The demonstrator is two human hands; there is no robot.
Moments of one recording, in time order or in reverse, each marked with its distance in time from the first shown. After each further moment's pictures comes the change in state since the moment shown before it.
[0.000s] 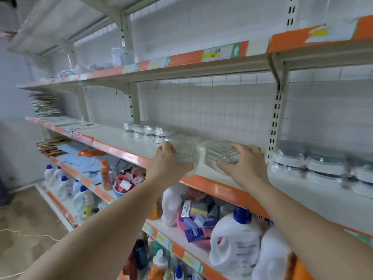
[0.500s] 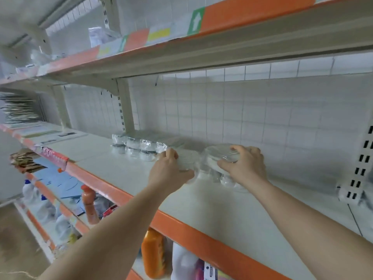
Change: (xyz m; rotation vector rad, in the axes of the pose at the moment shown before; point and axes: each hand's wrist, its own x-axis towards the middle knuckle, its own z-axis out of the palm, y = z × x) left_hand 0.260 -0.106 0.060 0.115 -0.042 0.029; right_hand 0.226 -0.022 0.170 -0.021 -0.011 0.123
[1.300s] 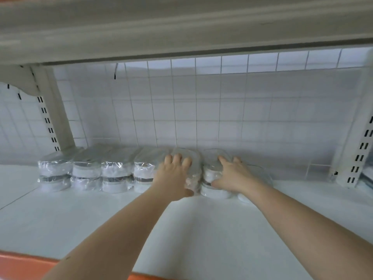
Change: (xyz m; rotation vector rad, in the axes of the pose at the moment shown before) left_hand 0.171 -0.067 0.065 0.421 -0.165 0.777; right_hand 0.079 -0.043 0.099 -0.433 -0.203 0.292
